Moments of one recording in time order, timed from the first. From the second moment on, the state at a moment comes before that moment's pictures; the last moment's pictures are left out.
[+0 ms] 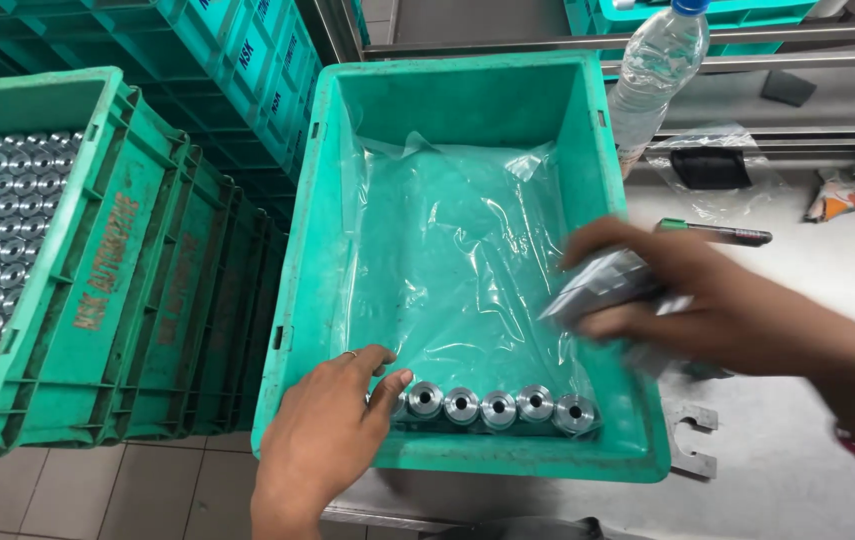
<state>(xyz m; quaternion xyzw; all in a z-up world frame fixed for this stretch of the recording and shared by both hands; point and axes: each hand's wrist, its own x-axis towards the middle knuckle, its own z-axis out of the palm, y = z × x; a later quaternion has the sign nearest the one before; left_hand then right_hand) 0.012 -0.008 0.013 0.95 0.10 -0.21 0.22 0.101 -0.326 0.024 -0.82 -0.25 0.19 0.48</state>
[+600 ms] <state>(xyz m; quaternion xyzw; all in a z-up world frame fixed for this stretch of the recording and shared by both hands) 0.016 0.003 0.014 0.94 0.07 -0.24 0.25 0.116 -0.220 -0.018 -0.80 -0.40 0.44 0.11</state>
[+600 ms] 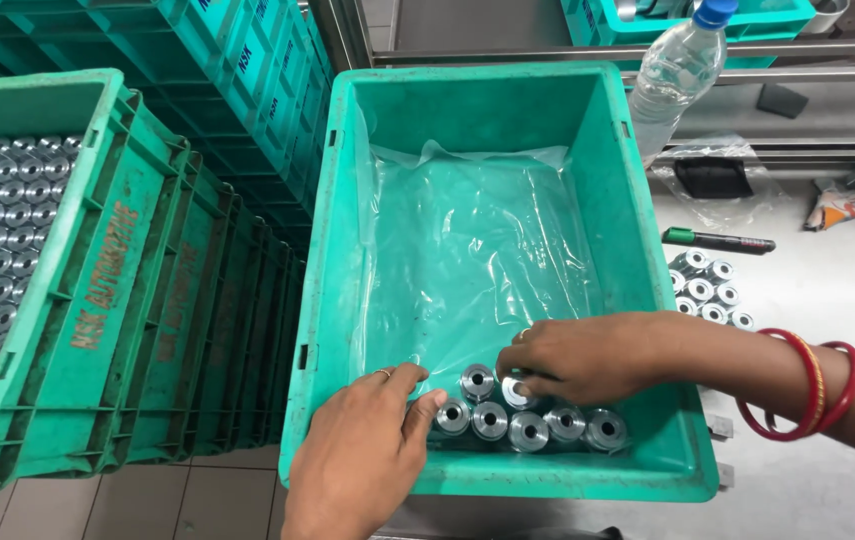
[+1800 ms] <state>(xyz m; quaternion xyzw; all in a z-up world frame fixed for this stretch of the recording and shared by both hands) 0.016 0.003 -0.005 0.95 0.05 -0.22 0.23 0.120 -0.211 -0.026 -0.78 -0.41 0.44 0.16</state>
